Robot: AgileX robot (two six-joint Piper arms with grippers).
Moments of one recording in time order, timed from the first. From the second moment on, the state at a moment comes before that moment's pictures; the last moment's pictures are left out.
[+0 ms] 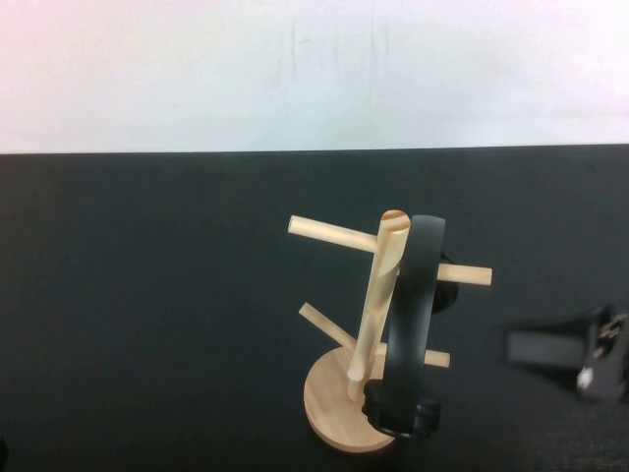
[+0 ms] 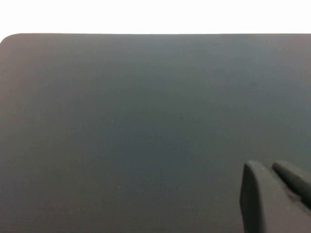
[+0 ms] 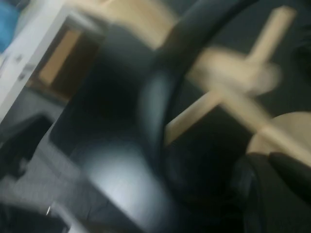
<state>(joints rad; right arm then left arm) 0.18 1.02 -0.52 1.38 0.86 -1.06 -0.18 -0.01 0.02 0.21 0.38 -0.20</state>
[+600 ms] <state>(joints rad) 0.38 1.14 -0.52 1.68 0.76 -1.26 -0.18 -0.01 0.02 0.21 0.38 -0.20</state>
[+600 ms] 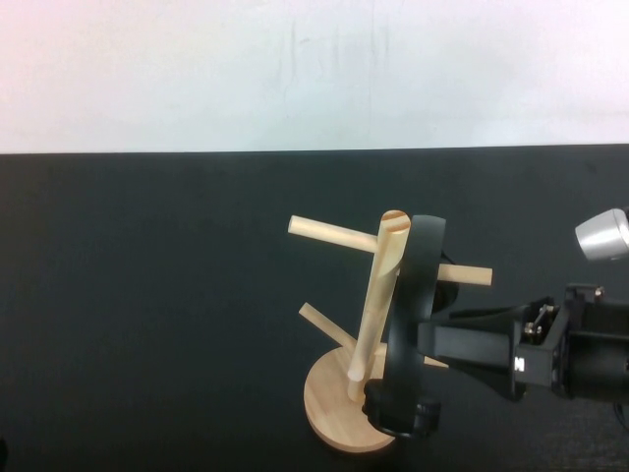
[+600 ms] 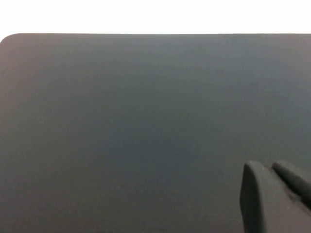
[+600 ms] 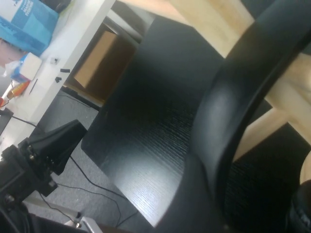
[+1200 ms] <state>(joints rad) 0.38 1.16 -0.57 1.68 0.80 -1.27 -0.18 -0.01 0.02 0.21 0.38 -0.20</state>
